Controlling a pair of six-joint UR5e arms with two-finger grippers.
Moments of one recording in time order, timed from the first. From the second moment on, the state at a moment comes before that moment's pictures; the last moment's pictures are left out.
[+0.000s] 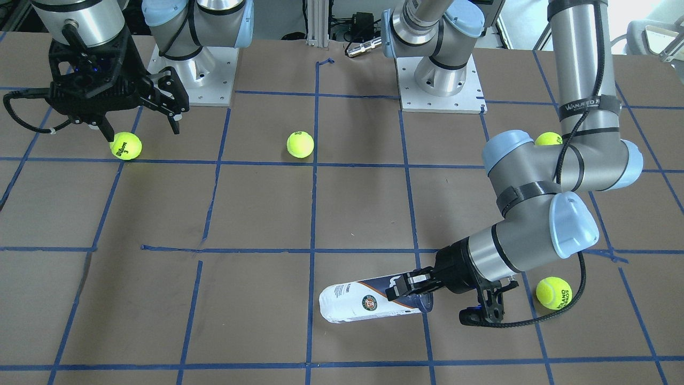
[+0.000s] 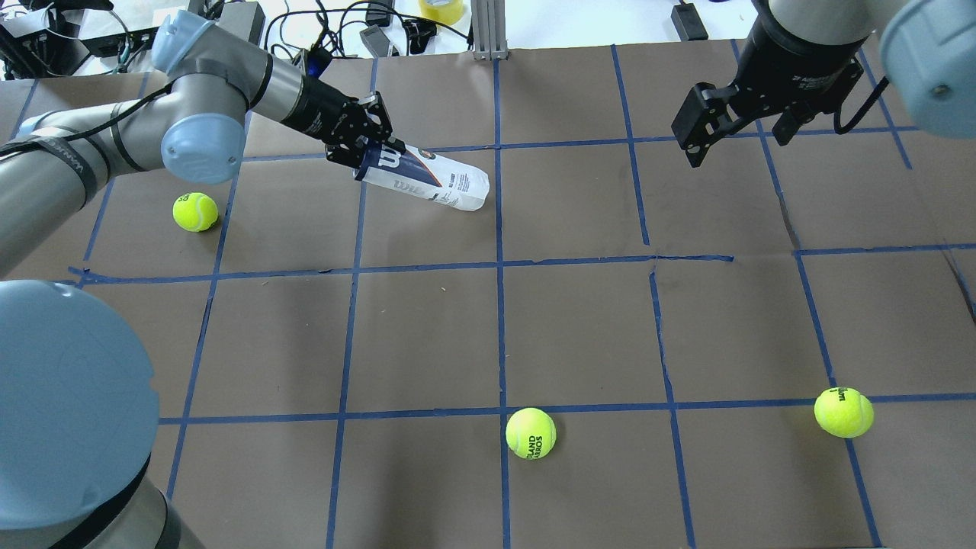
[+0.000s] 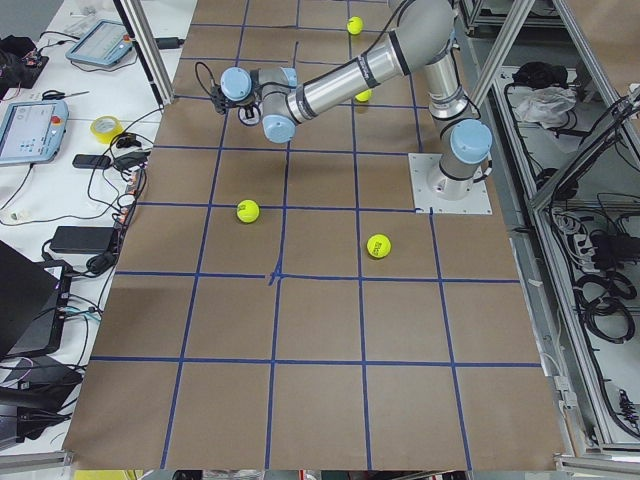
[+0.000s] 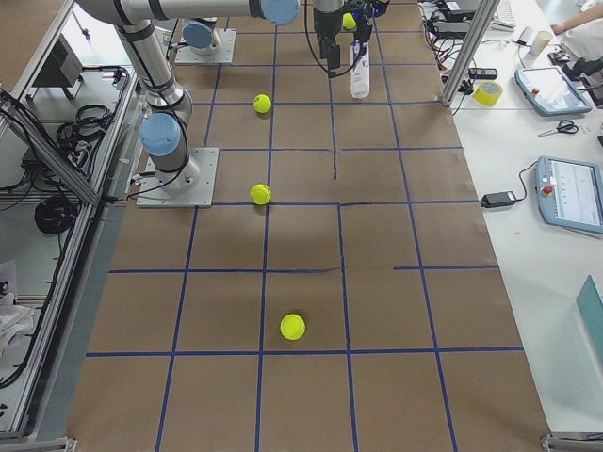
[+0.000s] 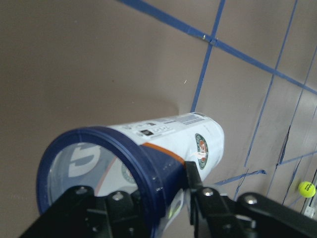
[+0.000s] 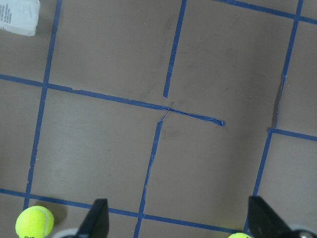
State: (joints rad) left arm -1.48 -2.08 -1.52 -1.05 0.94 -0.21; right arm 1.56 -1.59 1.55 -1.60 -1.59 -0.21
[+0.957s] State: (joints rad) left arm -1.72 -2.08 -1.36 -1.07 1.47 -0.19; right arm 1.56 -1.59 1.56 -1.60 -1.59 -0.21
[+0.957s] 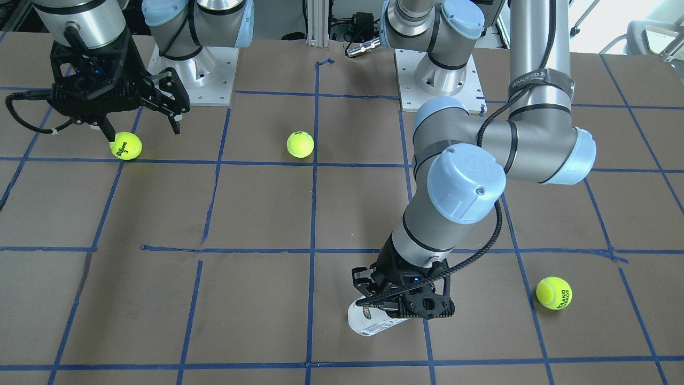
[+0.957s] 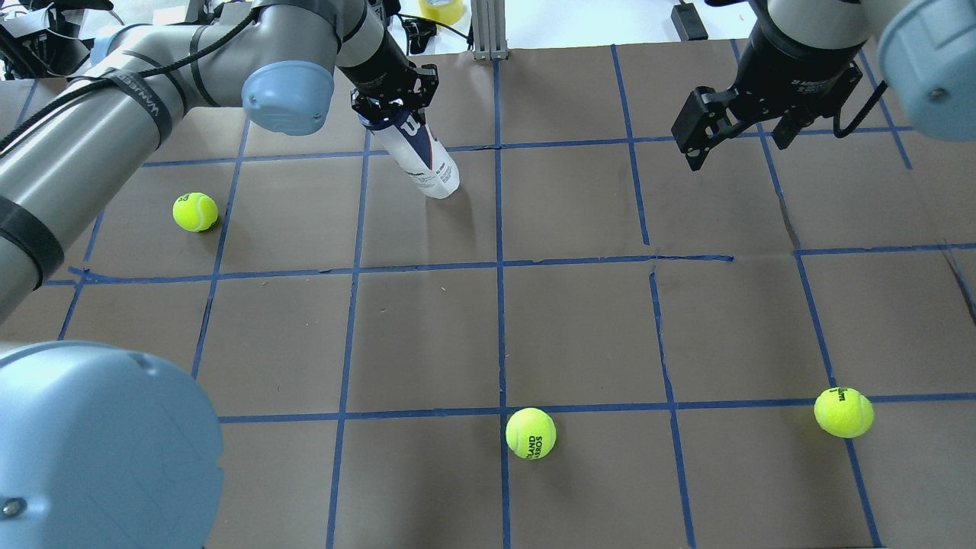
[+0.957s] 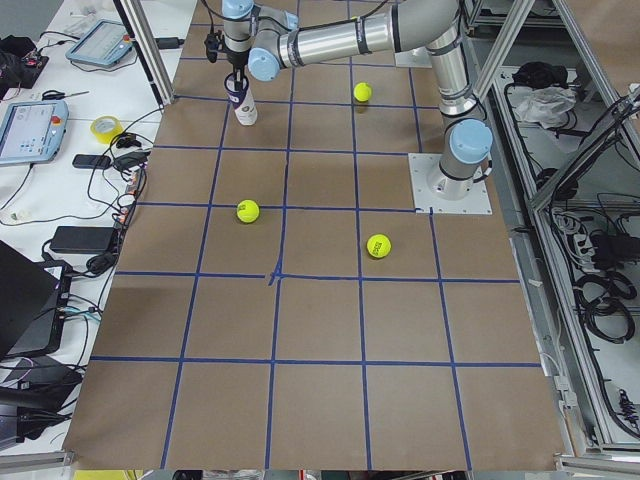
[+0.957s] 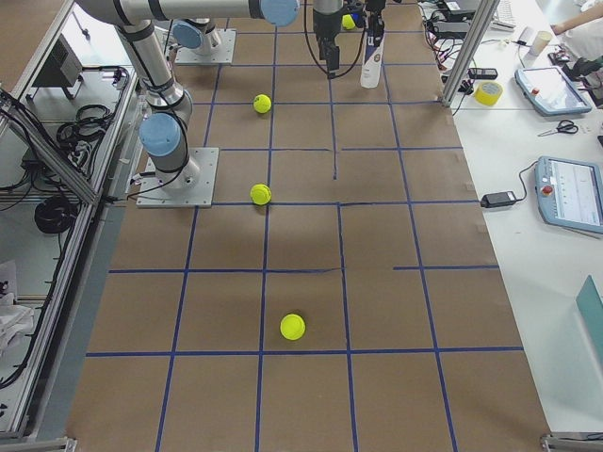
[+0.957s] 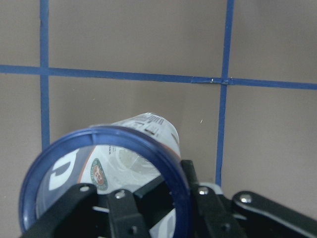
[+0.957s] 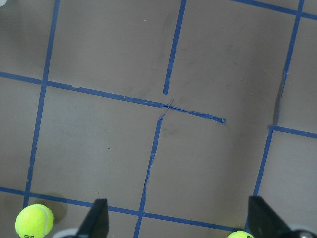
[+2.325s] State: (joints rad) left arm -1.75 -1.98 -1.35 -1.21 1.55 -0.27; right arm 1.56 -1.59 1.56 -1.60 -1.59 -0.21
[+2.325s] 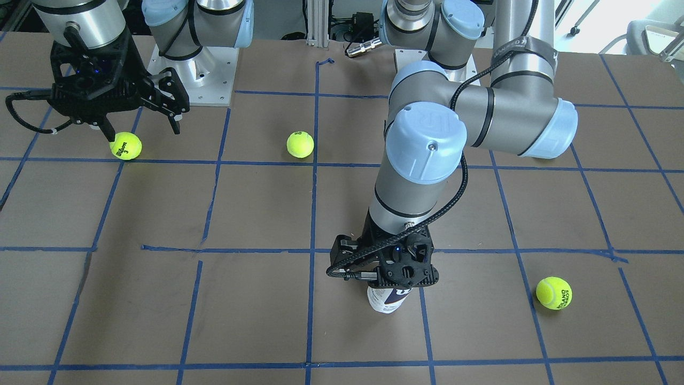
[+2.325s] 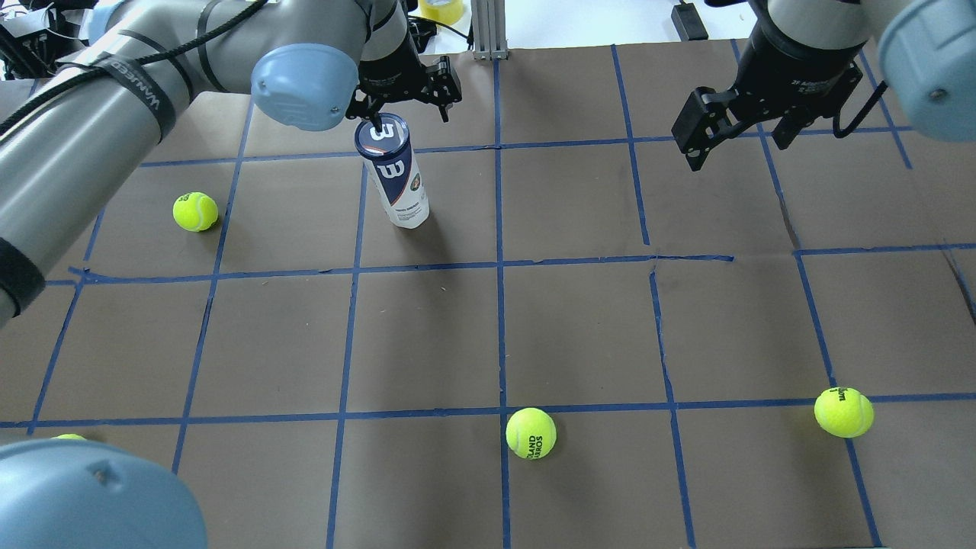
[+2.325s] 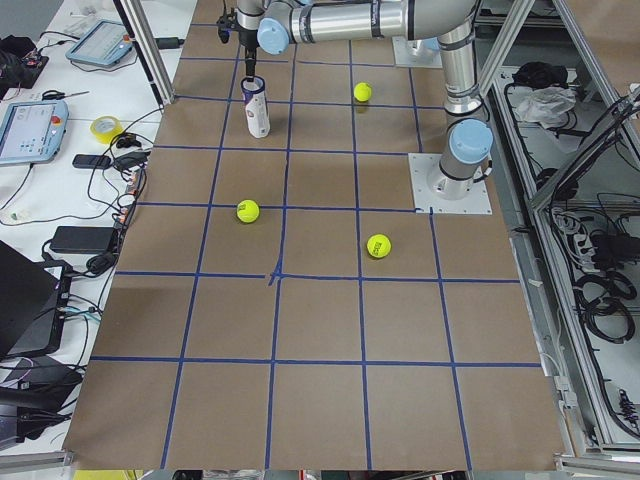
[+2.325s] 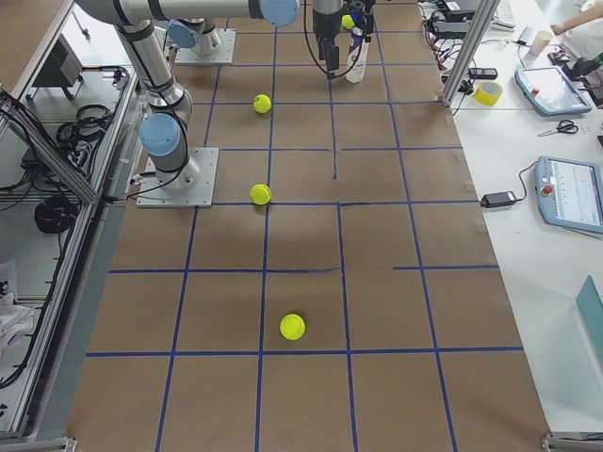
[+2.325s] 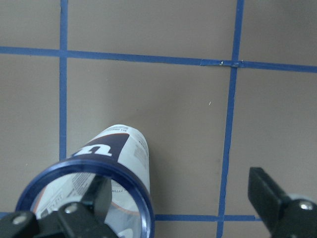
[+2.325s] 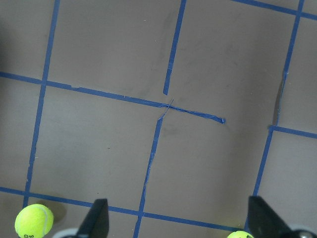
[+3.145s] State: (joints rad) left arm -1.58 -1.75 -1.34 -1.57 1.59 0.04; right arm 1.56 -1.59 1.56 -1.60 -1.60 -0.21
